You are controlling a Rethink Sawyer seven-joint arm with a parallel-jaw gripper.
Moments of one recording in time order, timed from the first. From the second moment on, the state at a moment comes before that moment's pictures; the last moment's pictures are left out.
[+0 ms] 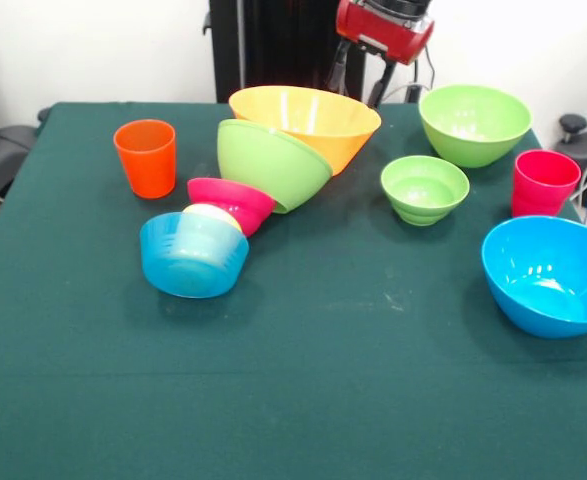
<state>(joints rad) 0.20 -0.67 -0.36 1.93 0.04 0.34 2.13</state>
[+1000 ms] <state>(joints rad) 0.19 -0.51 -0.35 1.93 0.11 0.10 2.13</state>
